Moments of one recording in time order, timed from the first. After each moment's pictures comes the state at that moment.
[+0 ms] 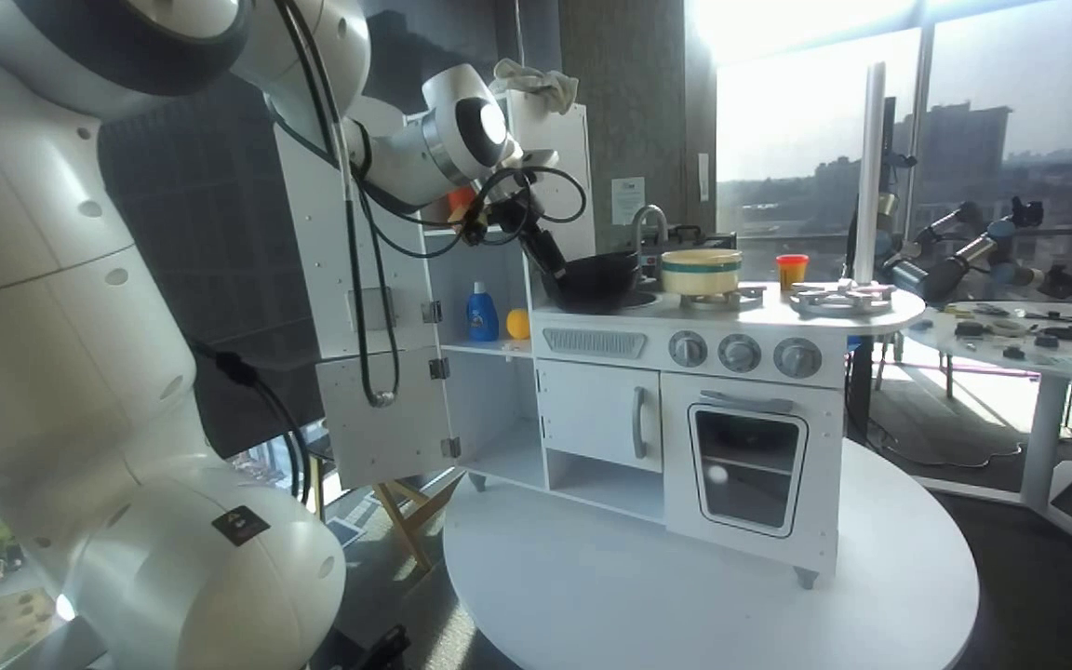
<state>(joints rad) 0.08 -0.21 0.15 -2.09 -0.33 2.29 1.07</state>
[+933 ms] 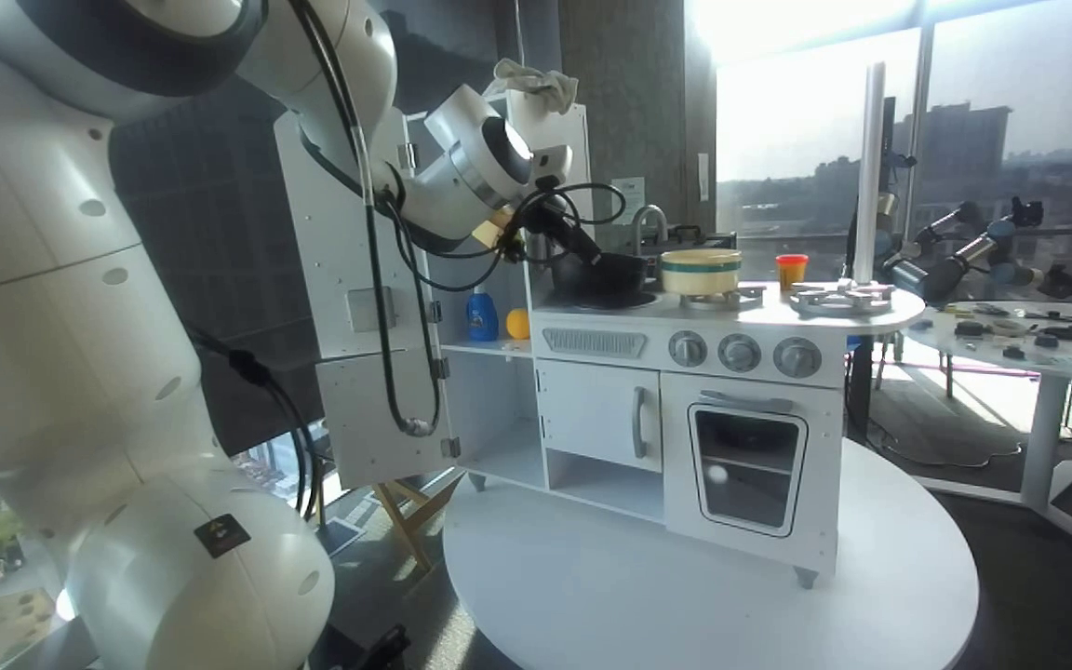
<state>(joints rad) -0.02 -0.18 0.17 -2.15 -0.61 2.66 1.17</state>
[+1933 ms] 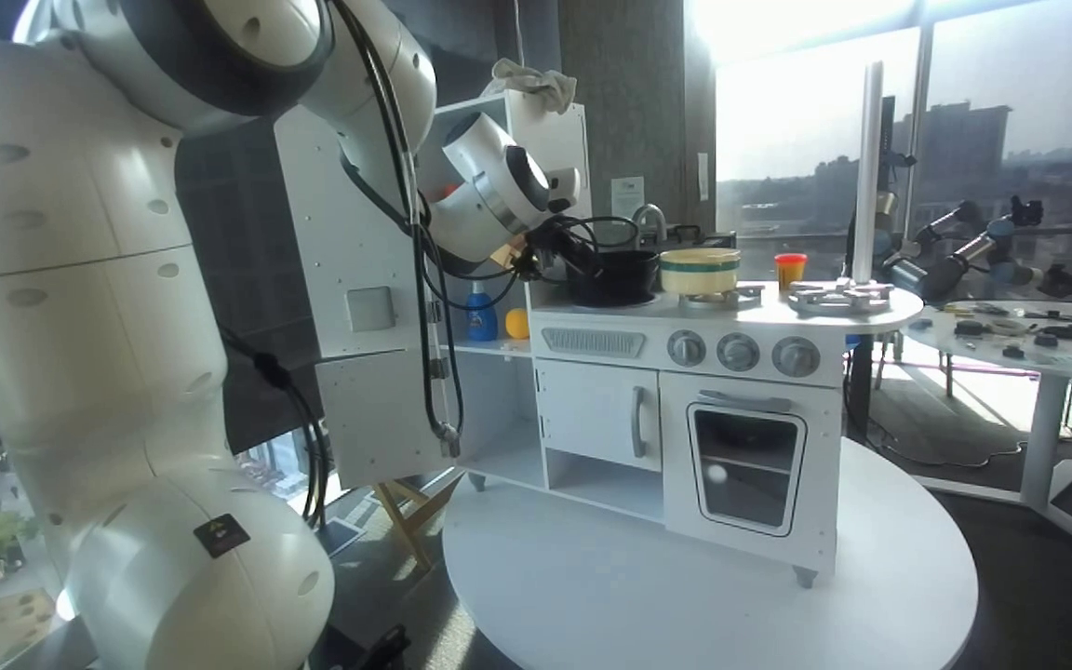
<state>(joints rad) -0.03 -0.06 0.16 -2.11 -0.65 2.80 1.17</state>
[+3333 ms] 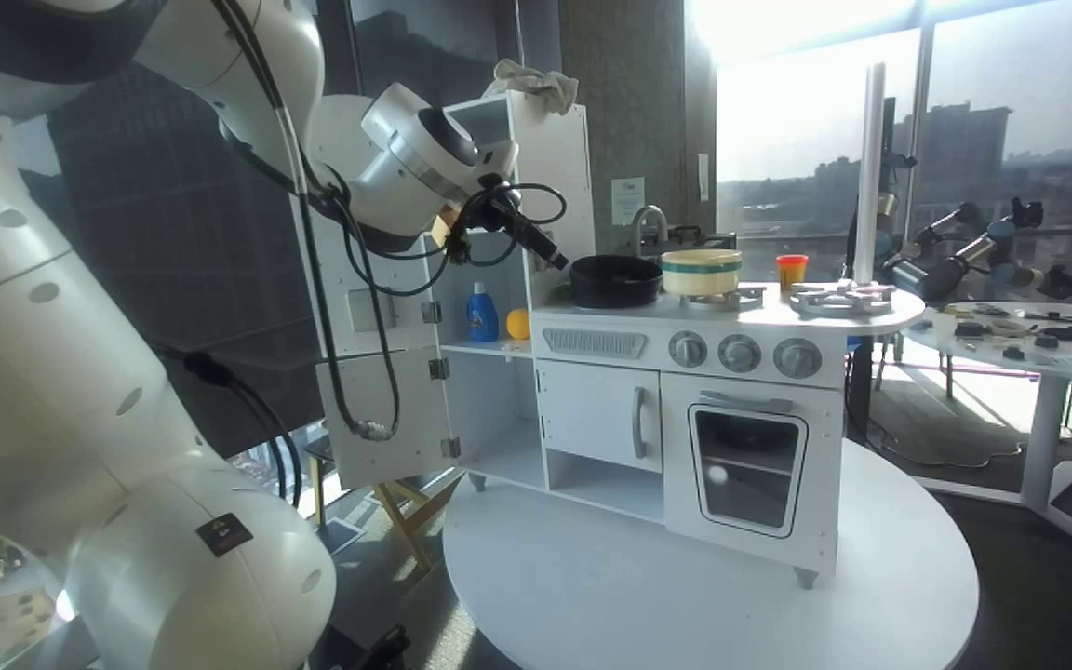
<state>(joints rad) -0.01 -0.34 0.26 -2.26 -0.72 2.55 1.41</state>
